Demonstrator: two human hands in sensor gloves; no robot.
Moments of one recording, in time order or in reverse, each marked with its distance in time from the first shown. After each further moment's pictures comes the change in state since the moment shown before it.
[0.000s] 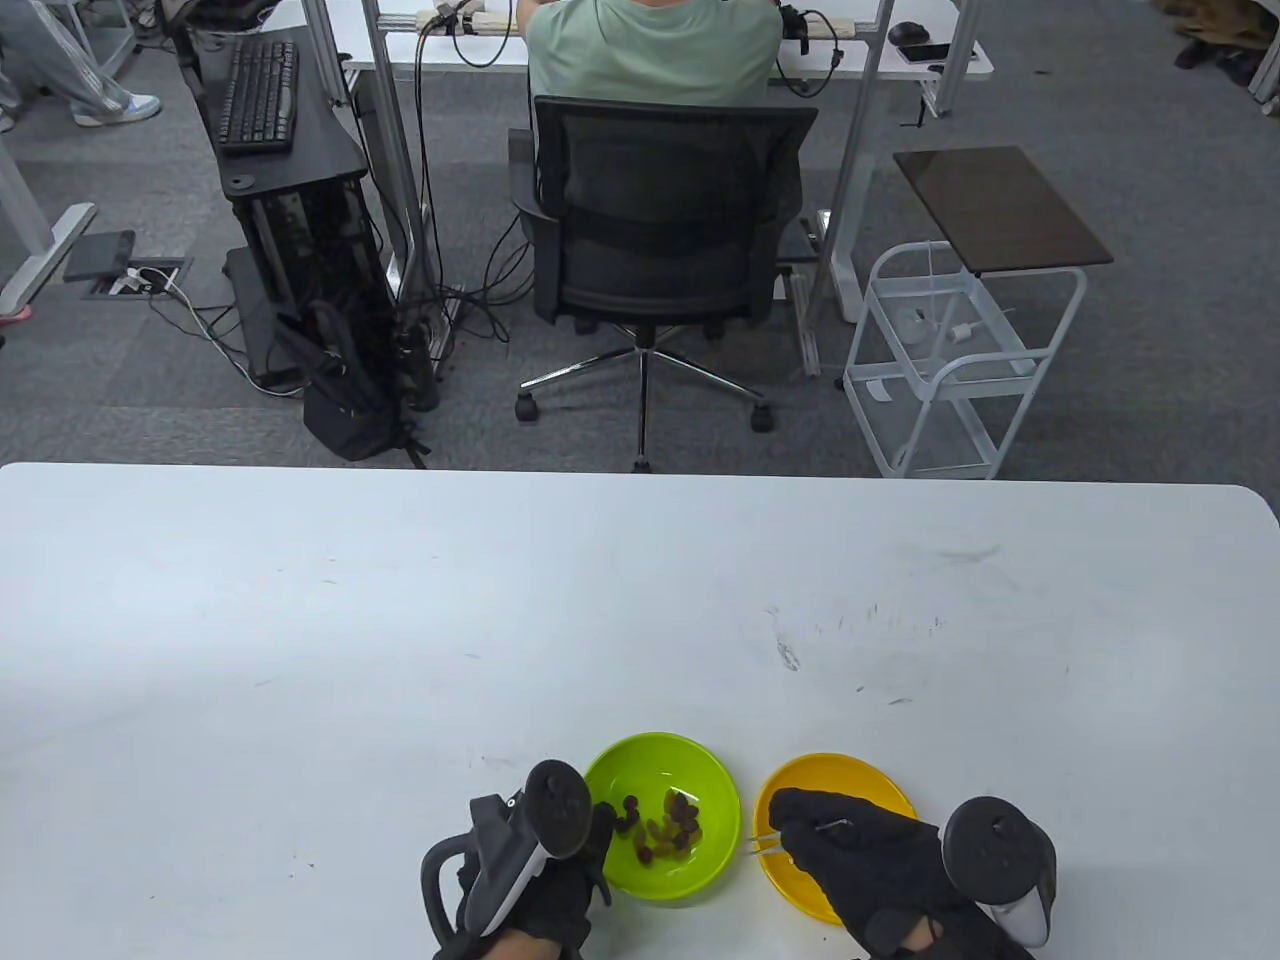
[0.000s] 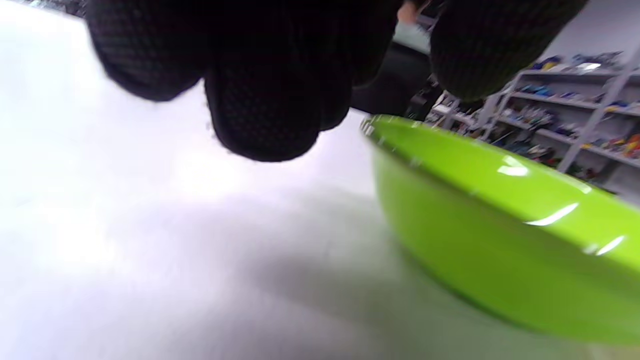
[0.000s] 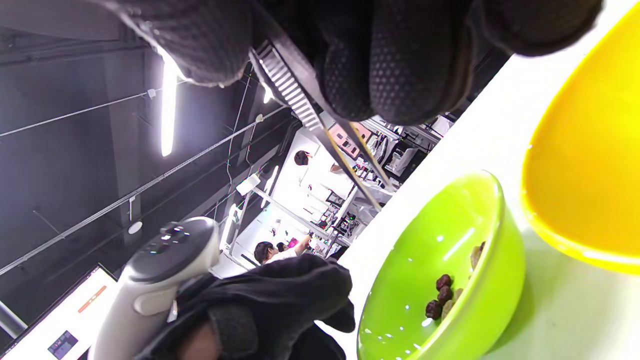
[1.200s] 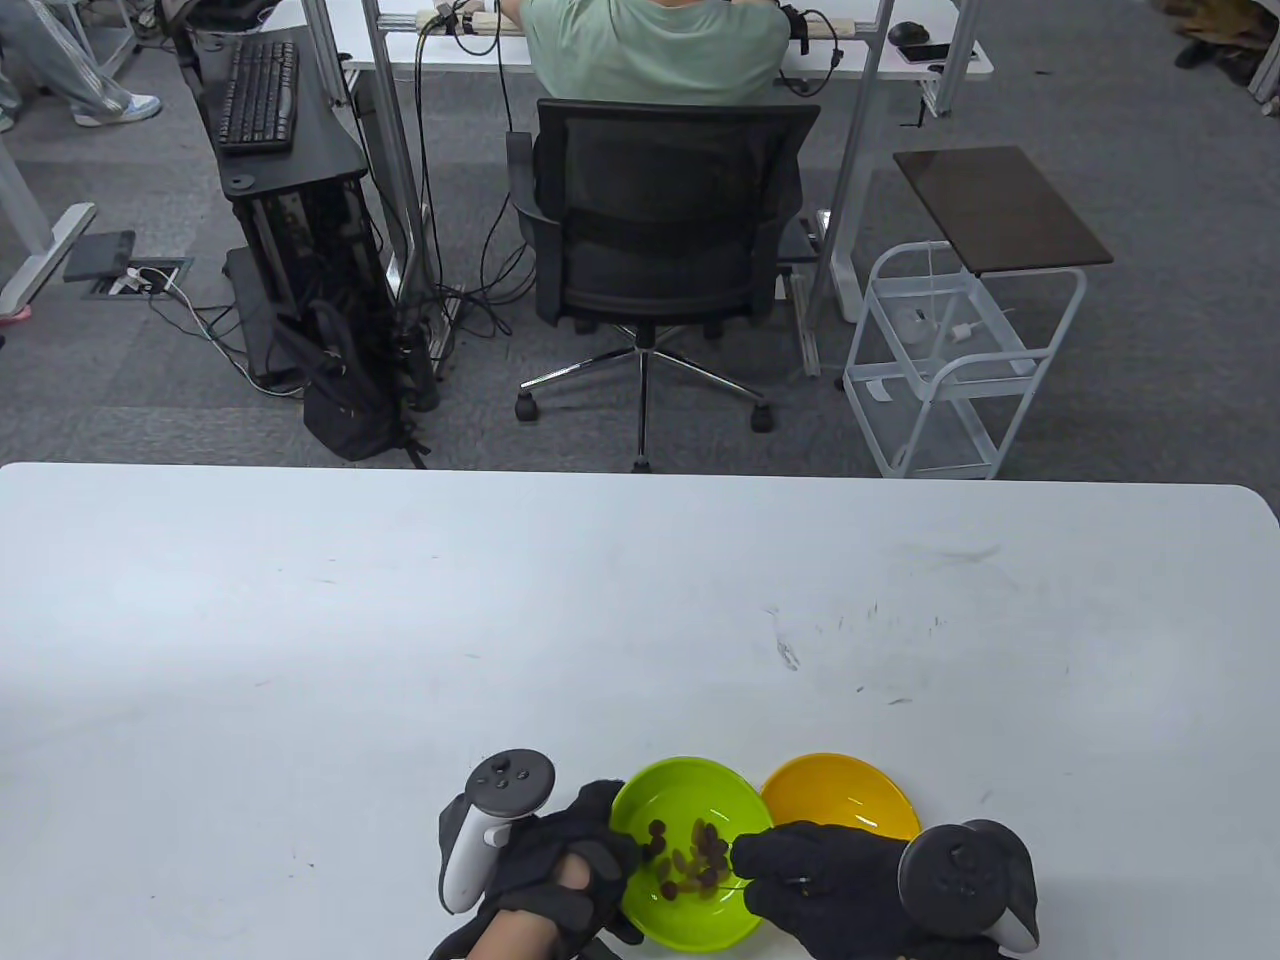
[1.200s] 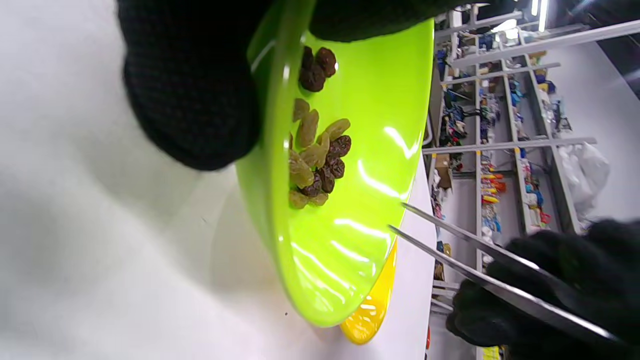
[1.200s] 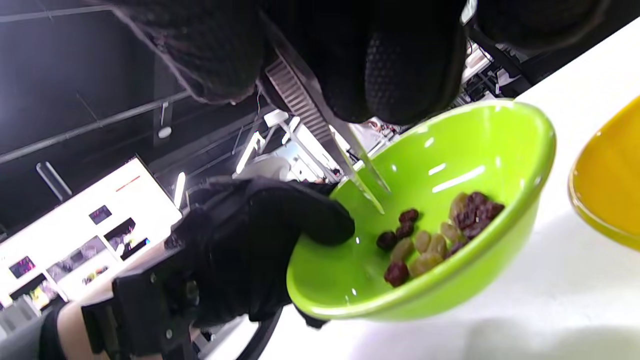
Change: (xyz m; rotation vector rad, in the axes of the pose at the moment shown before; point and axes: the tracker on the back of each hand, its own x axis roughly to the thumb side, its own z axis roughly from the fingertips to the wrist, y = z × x) left_hand 0.008 -0.022 0.000 -0.648 -0.173 0.841; right_hand 0.043 0.020 0.004 0.195 -0.148 0.232
